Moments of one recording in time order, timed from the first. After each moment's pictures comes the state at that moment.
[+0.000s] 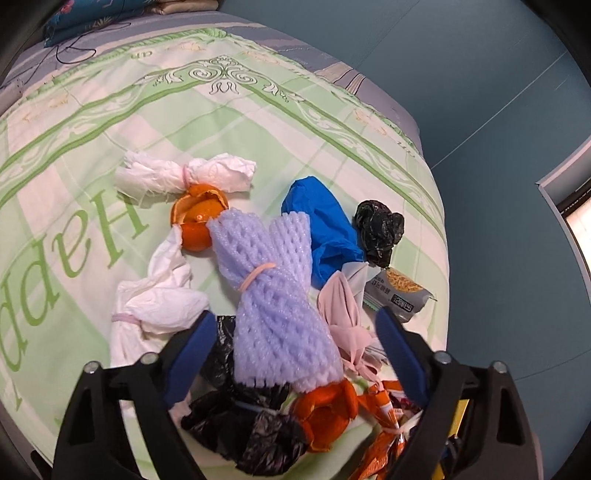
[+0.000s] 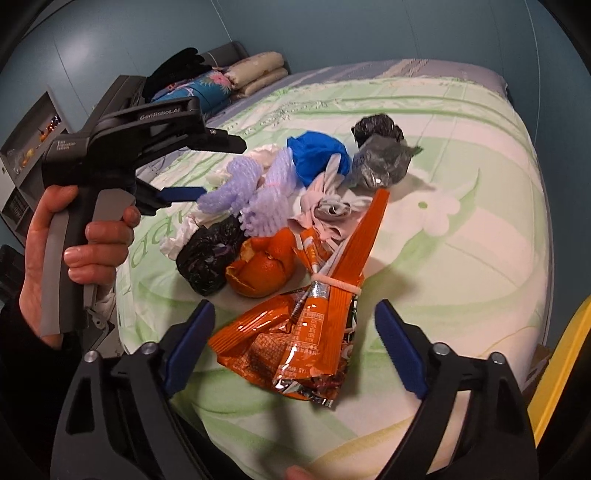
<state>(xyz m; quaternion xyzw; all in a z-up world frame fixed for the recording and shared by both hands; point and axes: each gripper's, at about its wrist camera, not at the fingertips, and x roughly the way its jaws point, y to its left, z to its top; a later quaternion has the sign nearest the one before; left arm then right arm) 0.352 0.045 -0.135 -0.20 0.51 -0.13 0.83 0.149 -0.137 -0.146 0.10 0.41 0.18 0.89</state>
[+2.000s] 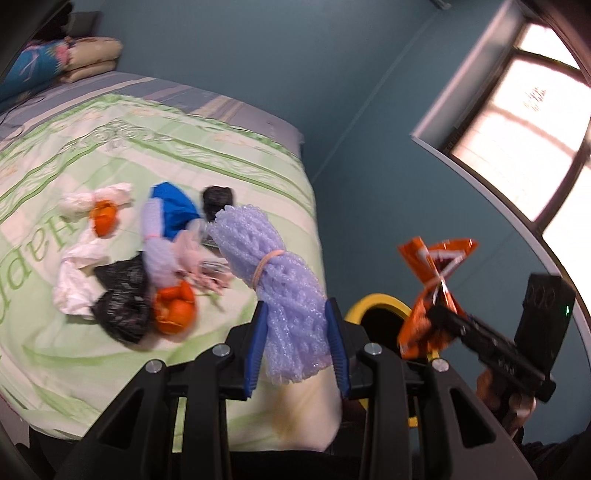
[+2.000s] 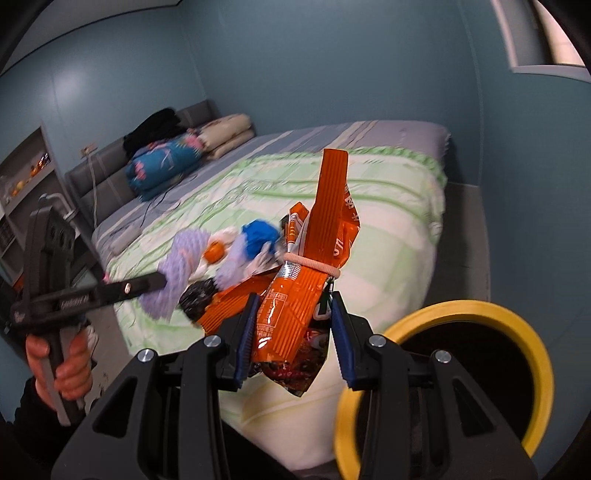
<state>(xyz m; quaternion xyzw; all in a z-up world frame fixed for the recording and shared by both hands) 0.164 -0.022 -0.050 -0.13 0.39 -0.32 0.86 0.036 -0.257 -0.020 0.10 0.31 0.10 0.94</state>
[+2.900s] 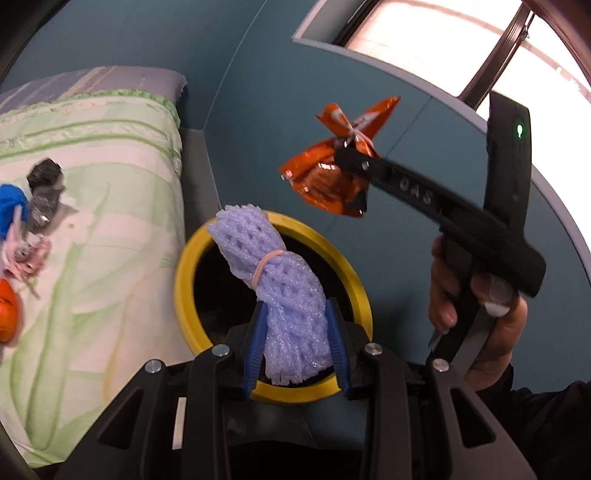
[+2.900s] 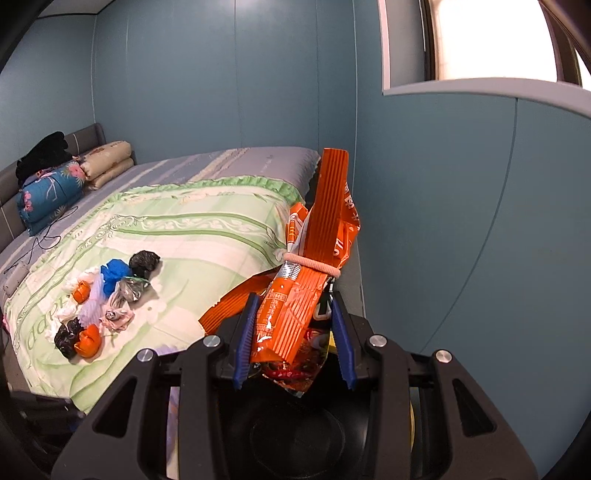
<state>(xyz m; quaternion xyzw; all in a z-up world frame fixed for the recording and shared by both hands) 0.105 -0.202 -0.082 -0.03 0.44 -0.49 0.75 0.026 -0.350 -0.018 0.06 0.29 -0.15 0.94</state>
